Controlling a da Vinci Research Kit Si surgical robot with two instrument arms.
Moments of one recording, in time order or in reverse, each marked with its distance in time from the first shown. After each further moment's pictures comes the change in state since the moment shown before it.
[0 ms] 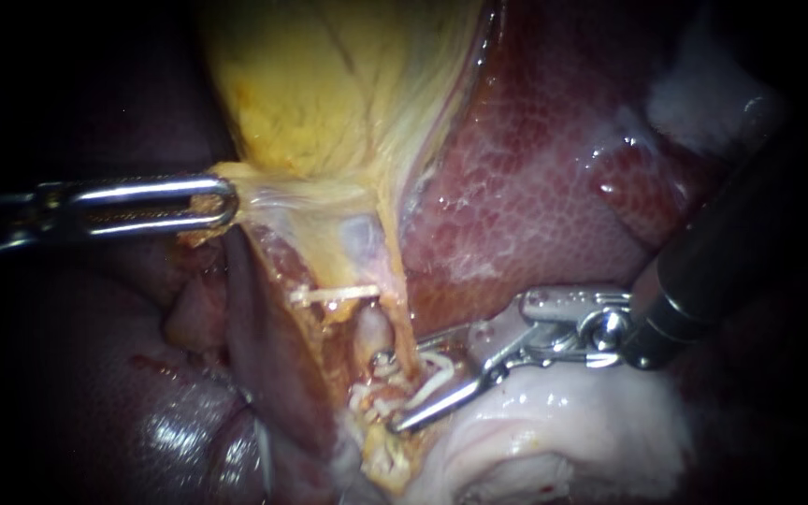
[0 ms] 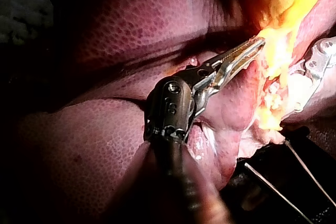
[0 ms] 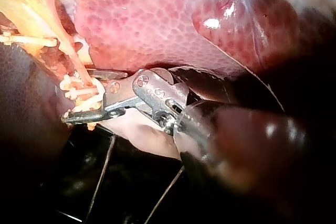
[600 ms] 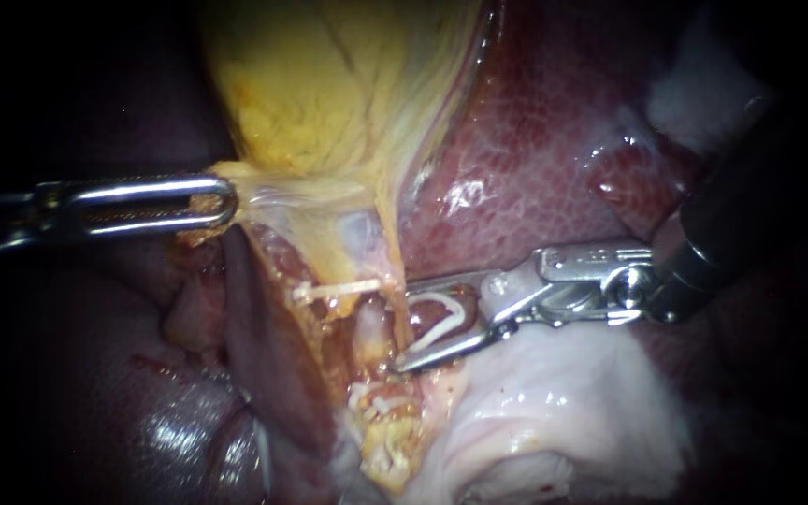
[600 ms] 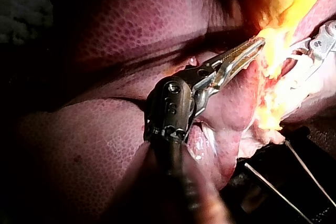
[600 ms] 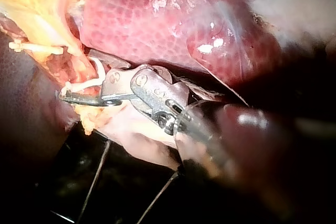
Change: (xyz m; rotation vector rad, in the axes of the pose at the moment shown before) right arm 0.005 0.000 -0.003 -0.155 0.064 -0.059; left arm 0.000 0.000 0.000 0.001 0.000 0.000
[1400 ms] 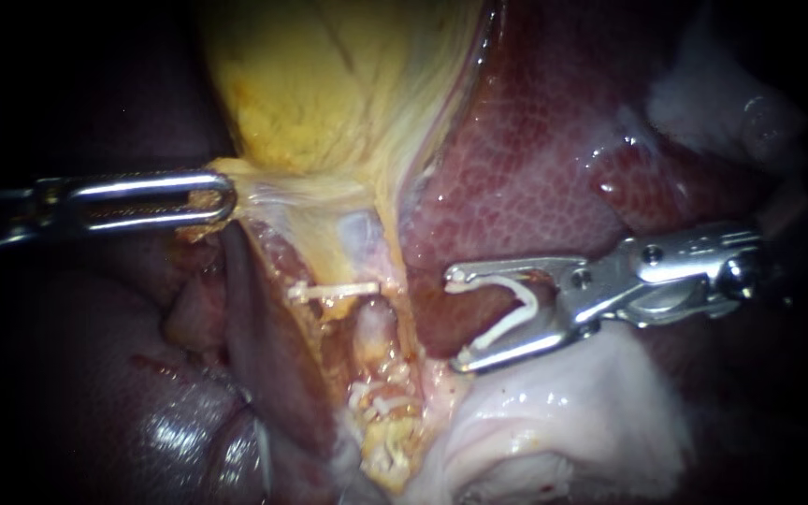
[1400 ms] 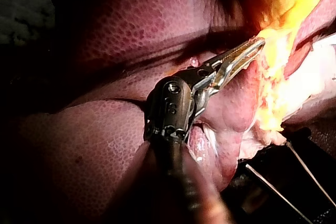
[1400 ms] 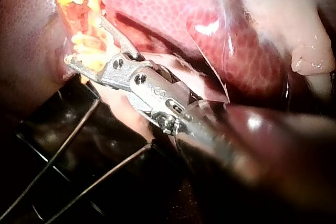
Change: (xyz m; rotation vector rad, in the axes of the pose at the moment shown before) right arm 0.003 -0.006 -0.006 -0.150 -0.014 -0.154; left arm 0.000 0.000 0.000 0.003 0.001 -0.001
